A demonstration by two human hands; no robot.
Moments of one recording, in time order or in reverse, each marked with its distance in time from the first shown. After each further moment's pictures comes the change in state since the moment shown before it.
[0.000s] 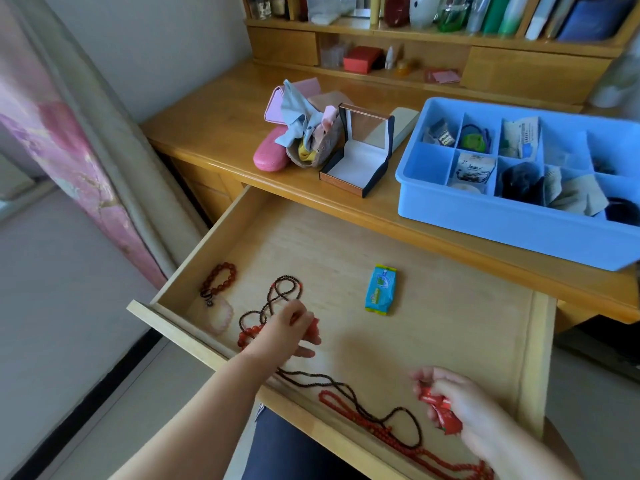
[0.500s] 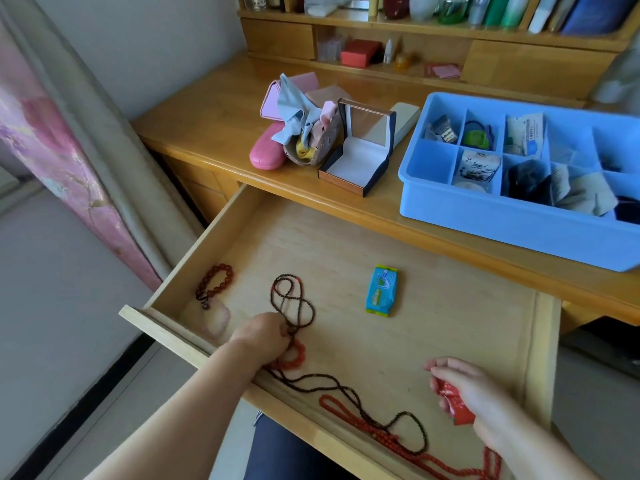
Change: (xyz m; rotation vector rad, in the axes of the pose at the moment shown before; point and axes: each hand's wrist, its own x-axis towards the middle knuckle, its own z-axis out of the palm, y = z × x) left_hand 0.032 -0.014 -0.032 1.153 0.016 -0.080; right_hand 0.005 -0.014 -0.007 -0.032 0.062 -0.051
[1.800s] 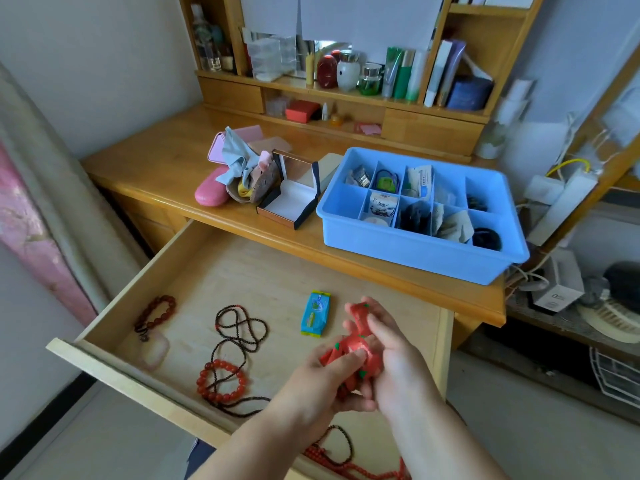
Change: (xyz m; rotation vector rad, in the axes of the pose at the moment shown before) left_hand -0.136 0.175 -0.016 -1.722 -0.382 0.422; right_hand -0.084 -0.078 0.021 0.612 -0.160 -0.252
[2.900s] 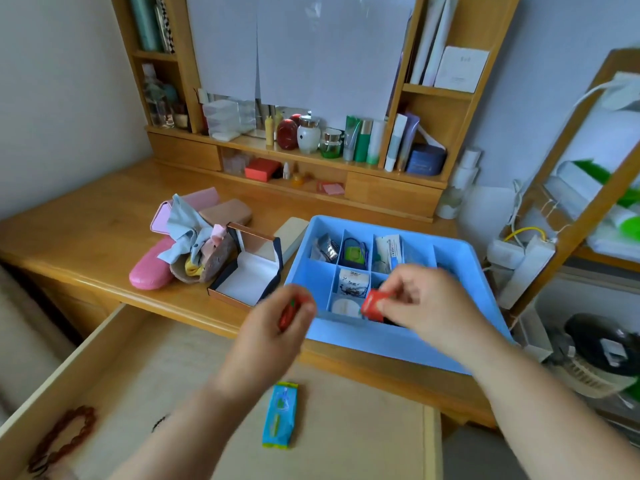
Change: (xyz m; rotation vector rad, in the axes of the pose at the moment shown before) left_hand 0.109 0.137 -0.012 0.866 0.193 0.724; right_hand 0.067 -0.177 0.028 -1.347 0.084 -0.676
